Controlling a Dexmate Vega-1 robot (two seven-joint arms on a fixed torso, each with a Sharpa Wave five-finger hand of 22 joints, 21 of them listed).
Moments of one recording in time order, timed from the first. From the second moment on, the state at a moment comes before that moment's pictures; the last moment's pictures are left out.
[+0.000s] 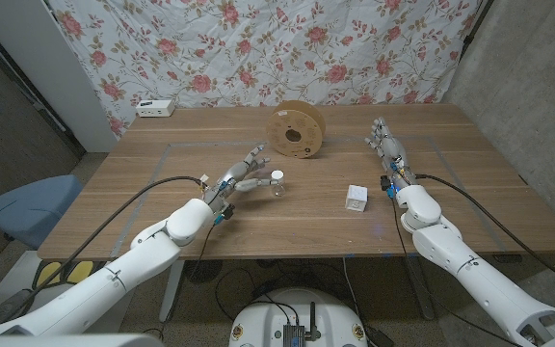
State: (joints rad) left arm 1.02 0.74 0.51 -1.70 -0.14 -0.16 0.13; left_hand 0.95 -0.14 0.28 -0.14 0.30 -0.17 -0.22 0.19 0.17 0.26 -0.15 0.21 0.18 0.22 -0.04 0.18 0.16 -0.05 0.06 0.18 0.17; right arm -0.95 -0.50 -0.37 -1.39 0.48 0.41 -0.17; right_hand 0.24 0.15 0.04 0.13 0.27 0.08 -0.09 0.18 0.18 0.10 -0.04 0.19 0.18 0.06 -0.03 0.20 0.20 0.30 -0.04 0.18 0.16
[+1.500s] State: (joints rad) left arm 1.04 0.72 0.54 -1.72 -0.03 -0.10 0.22; left_hand 1.00 -0.12 0.22 -0.13 0.30 -0.10 -0.21 0.19 0.17 0.41 -0.14 0.21 0.18 0.36 -0.04 0.18 0.16 -0.01 0.01 0.18 0.17; right arm -0.98 -0.49 -0.35 -1.39 0.47 0.46 -0.19; right_hand 0.24 0.15 0.05 0.13 0.27 0.08 -0.09 0.19 0.18 0.10 -0.04 0.19 0.18 0.06 -0.03 0.20 0.20 0.30 -0.04 0.18 0.16
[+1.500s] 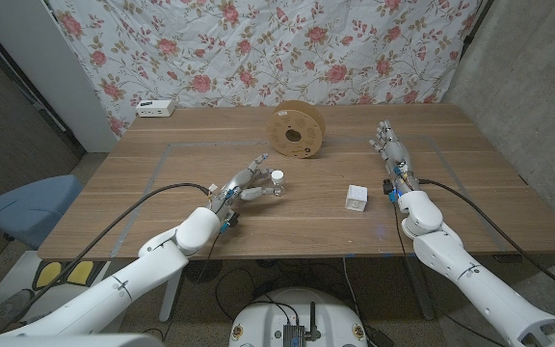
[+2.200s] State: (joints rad) left arm 1.03 0.71 0.56 -1.70 -0.02 -0.08 0.22; left_hand 1.05 -0.09 0.21 -0.14 0.30 -0.04 -0.21 0.20 0.17 0.48 -0.15 0.21 0.18 0.40 -0.04 0.18 0.16 0.02 -0.02 0.19 0.17; right arm -0.99 -0.49 -0.35 -1.39 0.47 0.46 -0.19; right_hand 0.24 0.15 0.05 0.14 0.27 0.08 -0.09 0.19 0.18 0.11 -0.03 0.19 0.18 0.06 -0.03 0.20 0.20 0.30 -0.04 0.18 0.16
